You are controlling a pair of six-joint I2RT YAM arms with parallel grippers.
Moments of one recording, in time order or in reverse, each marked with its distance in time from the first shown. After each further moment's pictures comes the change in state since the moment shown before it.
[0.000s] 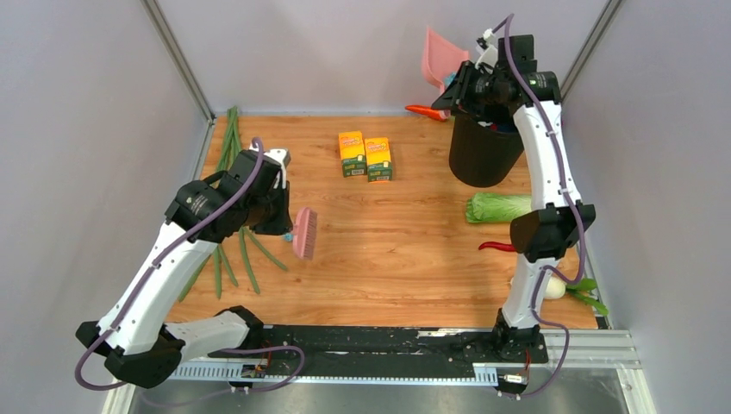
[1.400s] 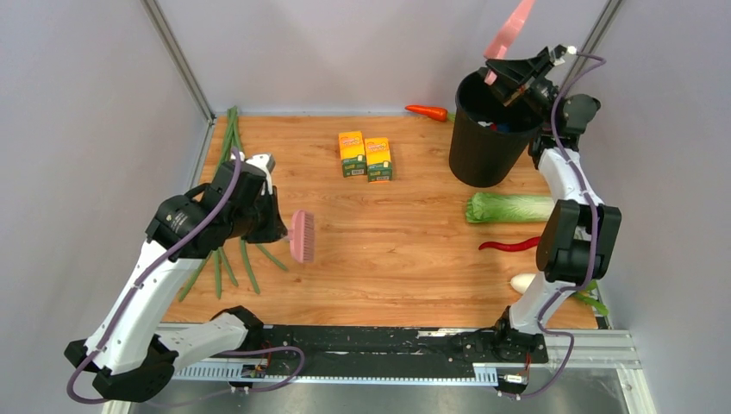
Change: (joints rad) left arm 0.000 -0.109 -0.037 -0.009 -0.001 -0.099; right arm -0.316 -0.196 -0.942 2.173 -0.372 1.564
